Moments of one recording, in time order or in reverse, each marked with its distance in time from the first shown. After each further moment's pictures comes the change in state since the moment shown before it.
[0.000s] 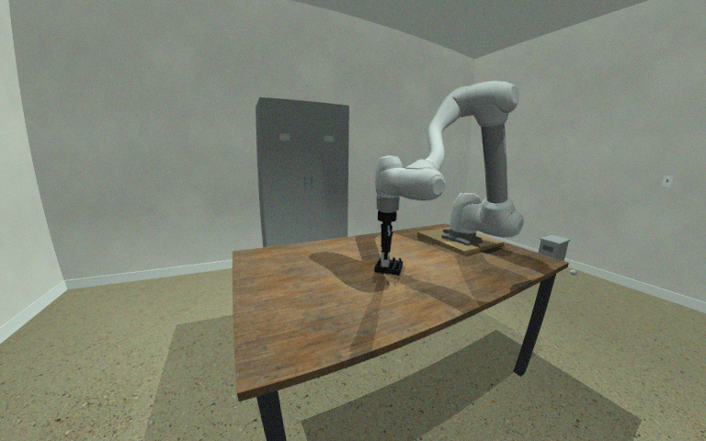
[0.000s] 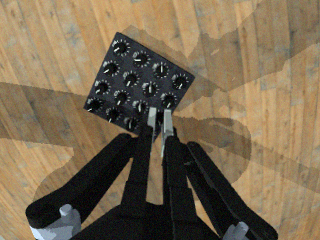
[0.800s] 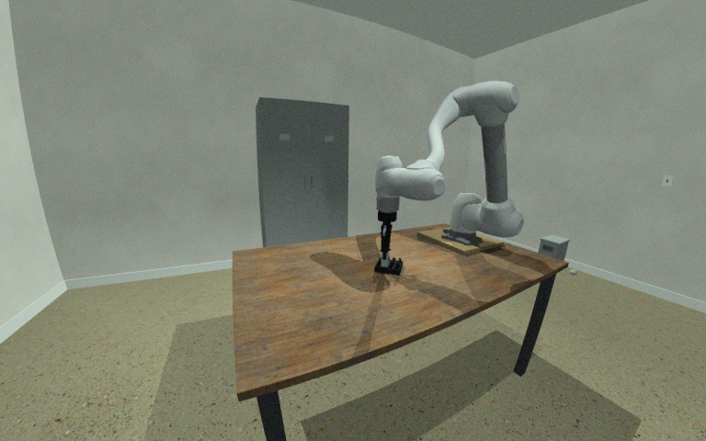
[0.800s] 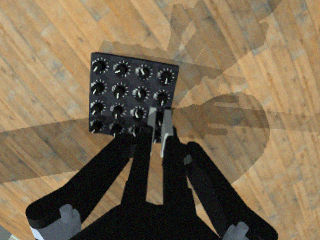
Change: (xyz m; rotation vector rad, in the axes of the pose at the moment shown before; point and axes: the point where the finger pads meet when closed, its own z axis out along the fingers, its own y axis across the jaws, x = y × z) arm 0.000 0.000 0.000 0.002 -0.002 0.346
